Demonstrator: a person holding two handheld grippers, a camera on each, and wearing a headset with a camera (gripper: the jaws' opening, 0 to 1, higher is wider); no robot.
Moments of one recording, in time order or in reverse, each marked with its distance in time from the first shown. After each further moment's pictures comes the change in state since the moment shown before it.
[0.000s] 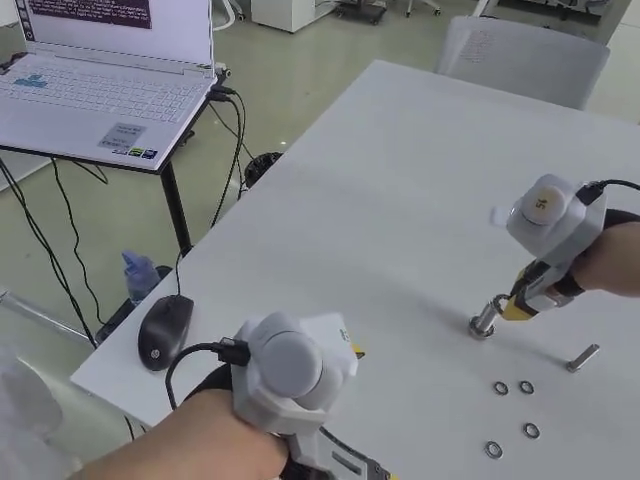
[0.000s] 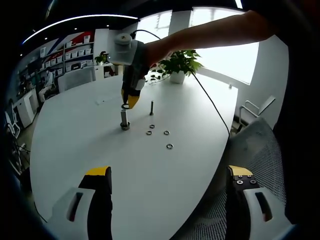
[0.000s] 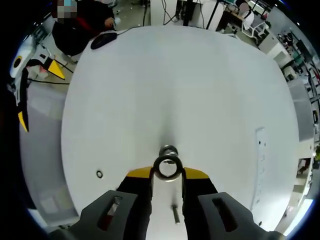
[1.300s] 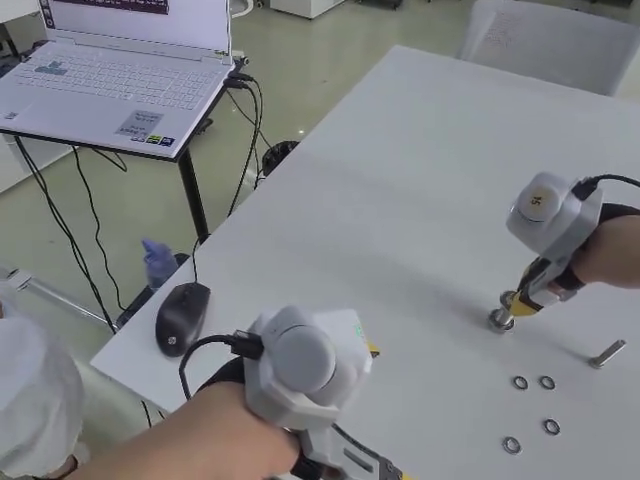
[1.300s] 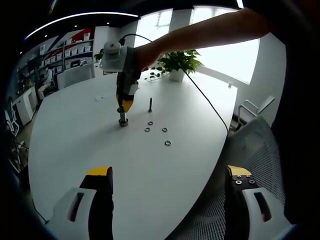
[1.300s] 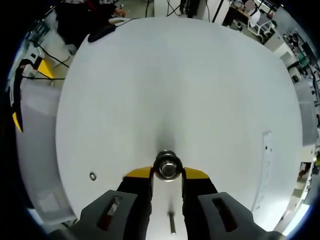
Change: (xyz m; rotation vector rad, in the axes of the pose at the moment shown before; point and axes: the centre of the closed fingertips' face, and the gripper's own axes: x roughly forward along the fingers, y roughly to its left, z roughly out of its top) left arm 0.000 -0.003 -0.007 -0.012 0.019 -0.011; right arm 0.028 -0.003 0.005 -0.033 0.051 0.022
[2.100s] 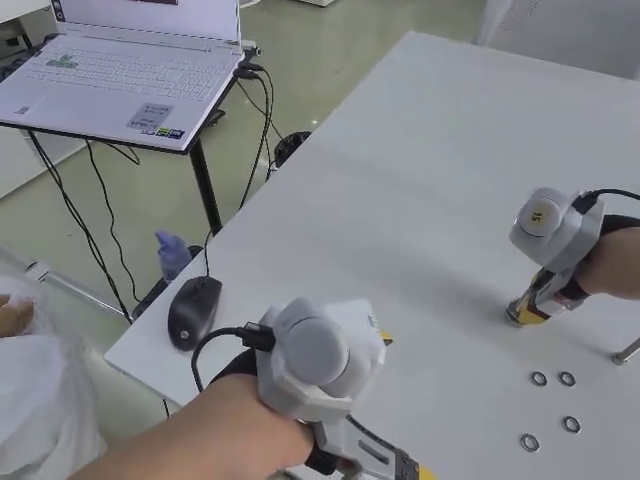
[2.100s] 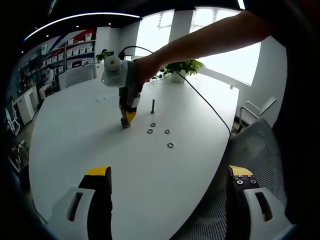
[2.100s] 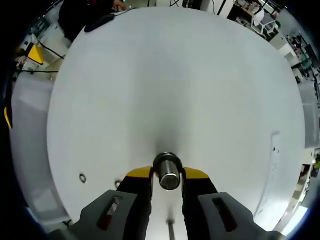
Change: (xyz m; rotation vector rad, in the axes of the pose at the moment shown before) left arm 0.001 0.004 0.004 -0.008 -0.012 0.011; right arm 0.031 0.004 -0.008 -0.018 0.031 -0.003
